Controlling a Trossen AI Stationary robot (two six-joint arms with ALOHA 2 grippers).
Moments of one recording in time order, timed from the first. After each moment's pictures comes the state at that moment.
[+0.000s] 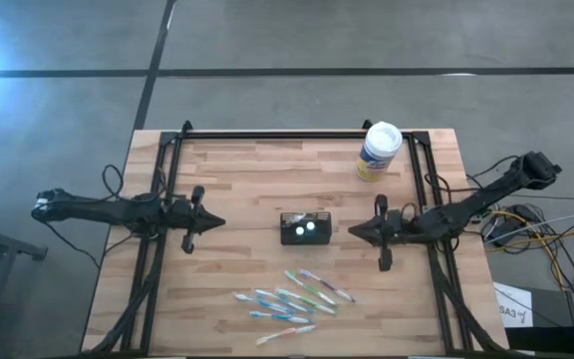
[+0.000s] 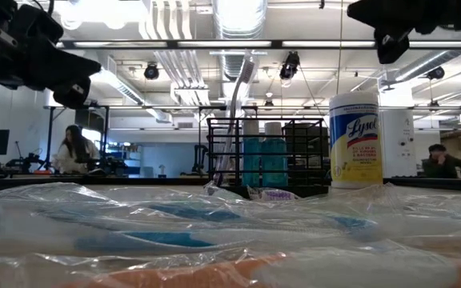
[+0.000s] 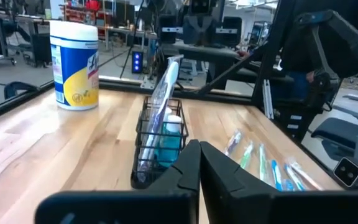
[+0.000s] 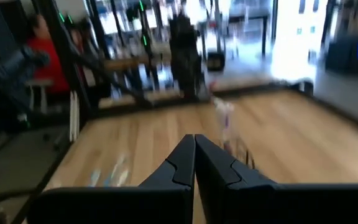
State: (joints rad) left arm -0.10 0.28 0.03 0.18 -0.04 -0.15; right arm 0.47 0.89 0.37 0.43 0.53 0.23
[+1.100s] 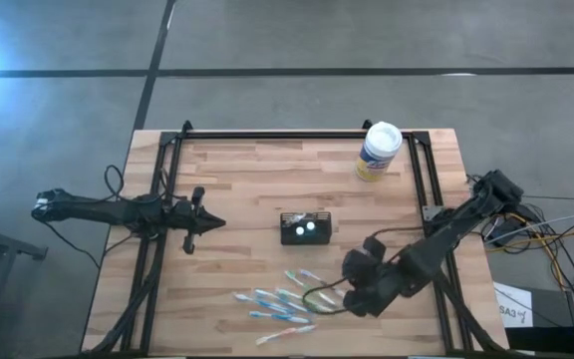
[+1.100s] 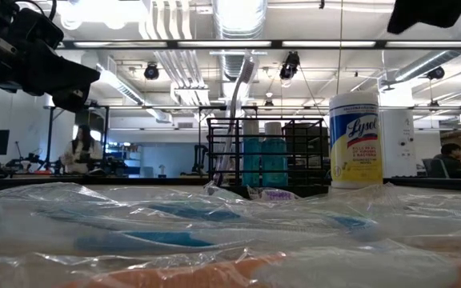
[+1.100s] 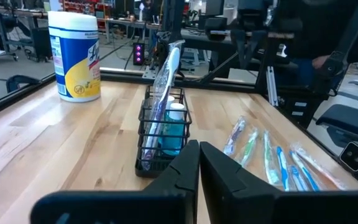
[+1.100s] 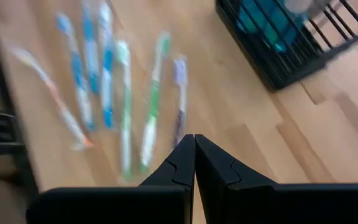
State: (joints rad) left arm -0.10 0.28 0.03 0.13 -0.04 -0.12; right arm 0.66 1.59 1.29 -0.89 0.44 1.08
